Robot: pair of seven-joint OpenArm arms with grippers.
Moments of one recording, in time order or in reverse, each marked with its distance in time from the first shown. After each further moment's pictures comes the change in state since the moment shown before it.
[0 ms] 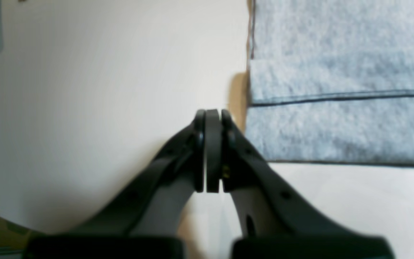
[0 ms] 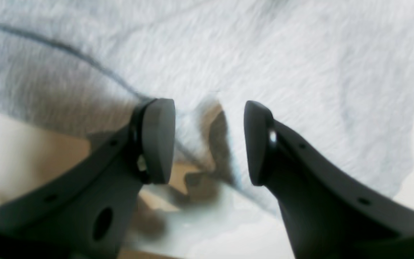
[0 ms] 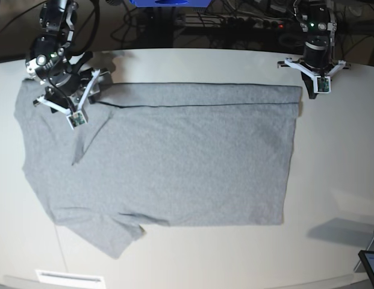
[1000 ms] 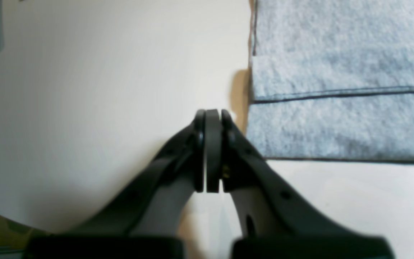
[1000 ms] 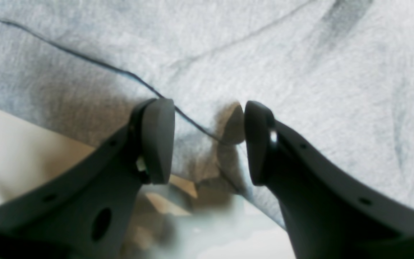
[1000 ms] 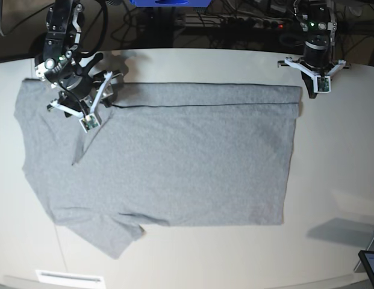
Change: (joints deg) left arm 0.1 0.0 0.0 0.0 0.0 0.0 0.0; right arm 1.0 -0.4 -3.5 -2.1 1.4 -0.2 2.3
